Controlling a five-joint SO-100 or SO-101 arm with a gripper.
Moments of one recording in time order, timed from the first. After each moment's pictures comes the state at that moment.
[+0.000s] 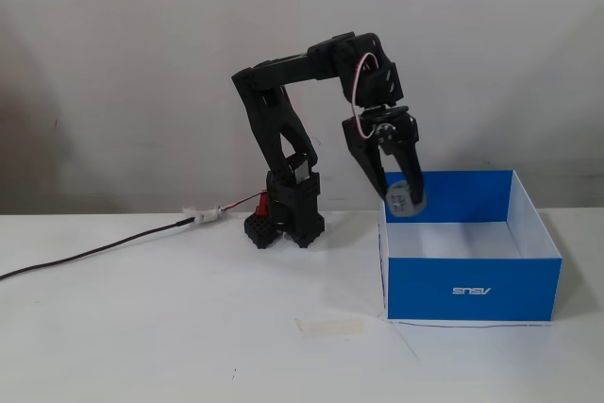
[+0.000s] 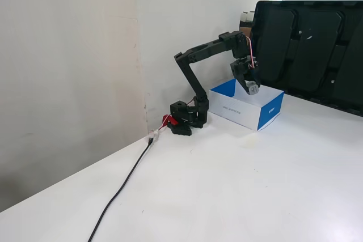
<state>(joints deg) -54.1 108.5 94.3 92.3 8.9</state>
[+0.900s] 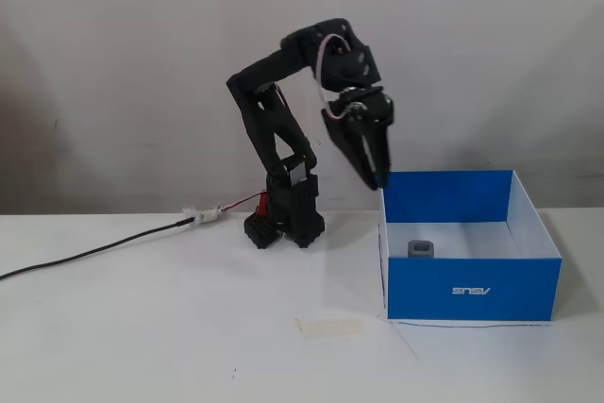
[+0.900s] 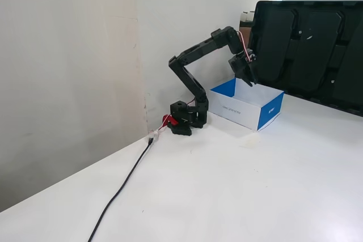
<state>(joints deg) -42.6 118.7 94.2 90.9 8.9</state>
